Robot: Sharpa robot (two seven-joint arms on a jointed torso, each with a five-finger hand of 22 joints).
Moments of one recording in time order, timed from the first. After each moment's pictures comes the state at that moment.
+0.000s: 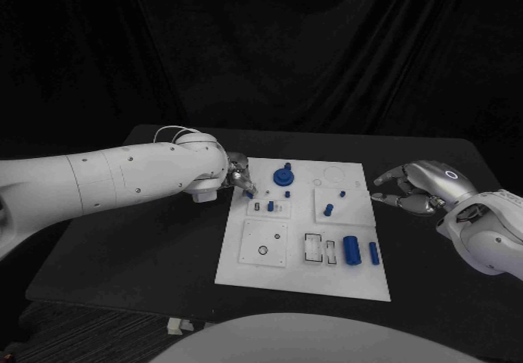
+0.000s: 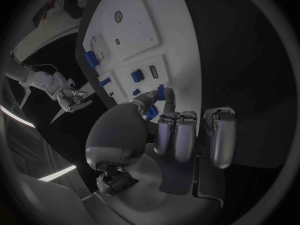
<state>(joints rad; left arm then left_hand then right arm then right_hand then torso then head) 1.30 -0.68 -0.21 1.35 -1.05 0.11 -0.49 1.09 0.00 0.41 0.00 0.34 0.99 0.04 0.28 1.24 1.46 -0.01 1.57 1.31 1.47 -0.06 1.57 1.31 0.04 1.47 0.06 1.49 1.31 1.22 -1.07 -0.25 1.65 -1.60 -0.56 -0.11 1.35 -0.03 0.09 0.22 0.18 0.95 0.11 0.13 0.16 1.47 0.02 1.52 1.31 1.46 -0.05 1.44 1.31 0.07 1.45 0.06 1.15 1.31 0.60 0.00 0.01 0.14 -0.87</state>
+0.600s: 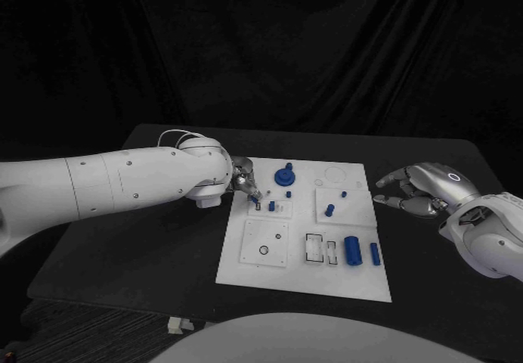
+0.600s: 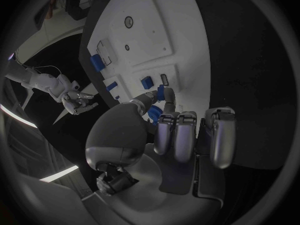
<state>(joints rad) 1.30 -0.70 -0.22 1.42 -1.05 0.08 -0.52 1.08 0.00 0.42 0.00 0.34 1.00 0.04 0.28 1.24 1.47 -0.02 1.57 1.31 1.47 -0.06 1.57 1.31 0.04 1.47 0.06 1.49 1.31 1.21 -1.08 -0.25 1.65 -1.60 -0.56 -0.11 1.35 -0.03 0.09 0.22 0.18 0.95 0.11 0.13 0.16 1.47 0.02 1.52 1.31 1.46 -0.05 1.44 1.31 0.07 1.45 0.06 1.15 1.31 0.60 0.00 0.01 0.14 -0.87</state>
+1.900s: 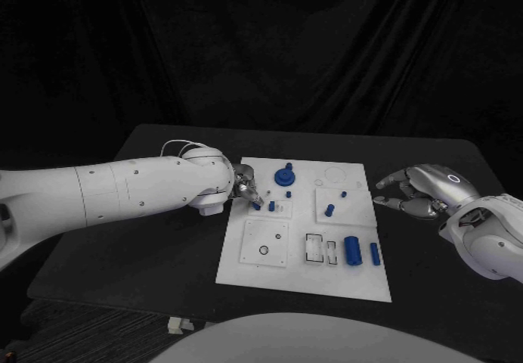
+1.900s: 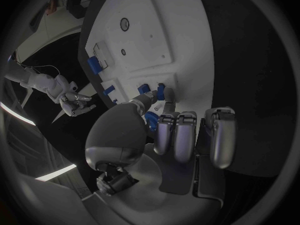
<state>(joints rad) 1.26 -0.69 -0.22 1.41 -1.05 0.05 -0.51 1.08 -0.01 0.42 0.00 0.34 1.00 0.04 0.27 1.24 1.47 -0.02 1.57 1.31 1.47 -0.06 1.57 1.31 0.04 1.47 0.06 1.49 1.31 1.21 -1.08 -0.25 1.65 -1.60 -0.56 -0.11 1.35 -0.03 0.09 0.22 0.18 0.95 0.11 0.13 0.16 1.47 0.02 1.51 1.31 1.46 -0.05 1.43 1.31 0.07 1.45 0.06 1.15 1.31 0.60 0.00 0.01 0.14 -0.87</state>
